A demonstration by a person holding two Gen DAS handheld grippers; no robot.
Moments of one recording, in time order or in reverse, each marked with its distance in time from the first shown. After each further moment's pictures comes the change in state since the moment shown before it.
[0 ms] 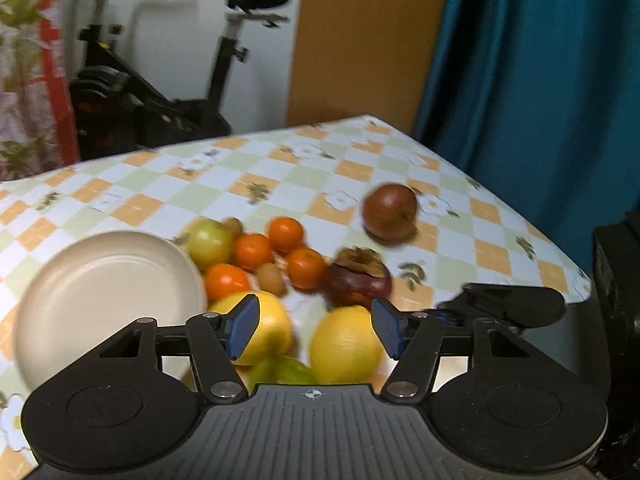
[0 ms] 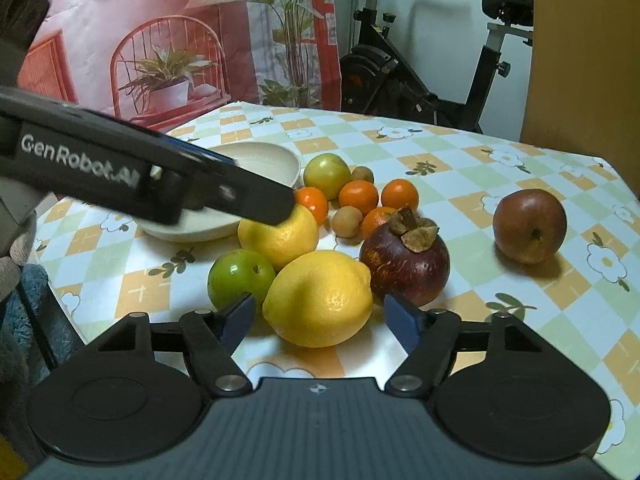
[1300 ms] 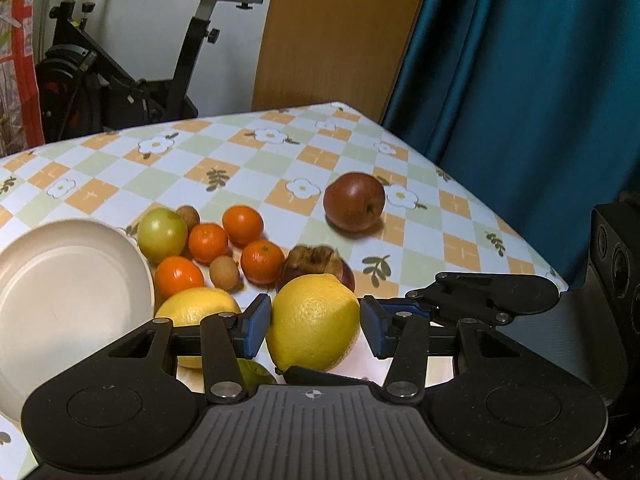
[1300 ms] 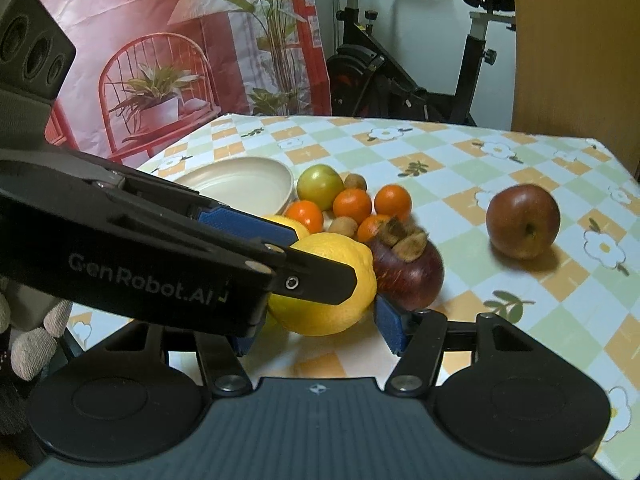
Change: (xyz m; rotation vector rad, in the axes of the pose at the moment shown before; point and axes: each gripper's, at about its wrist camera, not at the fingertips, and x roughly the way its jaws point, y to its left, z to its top) left arm 0.013 -0.001 0.002 -0.030 0.028 -0.108; right arm -0.008 -0.001 0.013 0.082 -0.012 -0.004
